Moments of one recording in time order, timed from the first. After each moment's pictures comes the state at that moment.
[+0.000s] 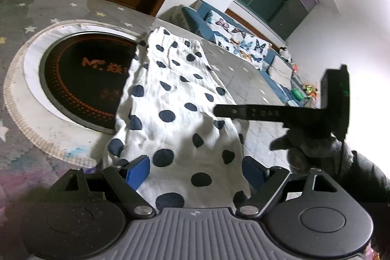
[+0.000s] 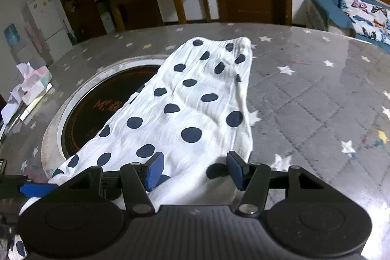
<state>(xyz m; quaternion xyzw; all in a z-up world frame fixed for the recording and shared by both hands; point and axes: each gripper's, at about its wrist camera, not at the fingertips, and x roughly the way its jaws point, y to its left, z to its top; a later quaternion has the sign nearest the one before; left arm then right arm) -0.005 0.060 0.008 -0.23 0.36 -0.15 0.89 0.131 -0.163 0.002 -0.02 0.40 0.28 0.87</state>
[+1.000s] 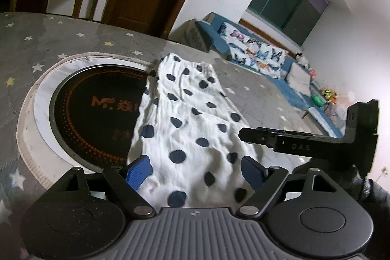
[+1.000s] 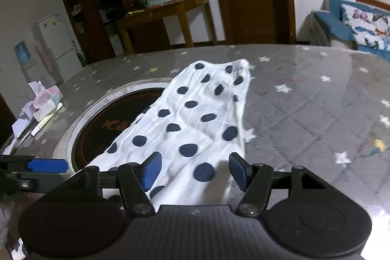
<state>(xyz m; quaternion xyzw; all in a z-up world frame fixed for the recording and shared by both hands) 0.030 0.057 0.028 -0.18 0.35 -0.10 0.91 0.132 -0.173 0.005 0.01 0.36 0.30 0.88</state>
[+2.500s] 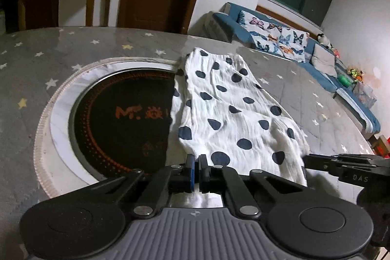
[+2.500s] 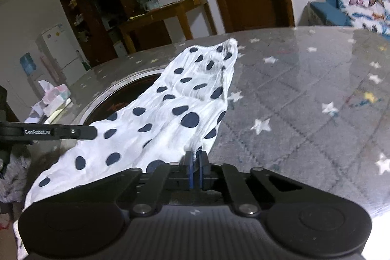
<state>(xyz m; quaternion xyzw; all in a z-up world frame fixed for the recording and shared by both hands) 0.053 0.065 0.017 -0.12 0.36 -0.05 0.92 0.092 -0.216 -0.019 0.04 0.35 0.30 0.88</state>
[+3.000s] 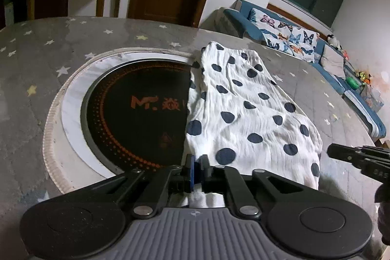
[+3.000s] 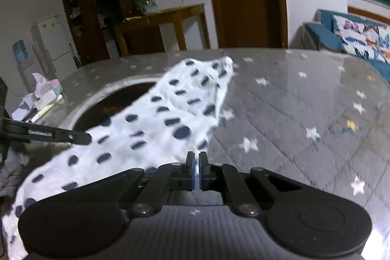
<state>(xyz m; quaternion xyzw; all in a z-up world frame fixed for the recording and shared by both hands) 0.053 0.075 0.009 -0.13 0.37 -0.03 0.92 0.081 -0.211 0.005 -0.01 0.32 0.29 0.90</state>
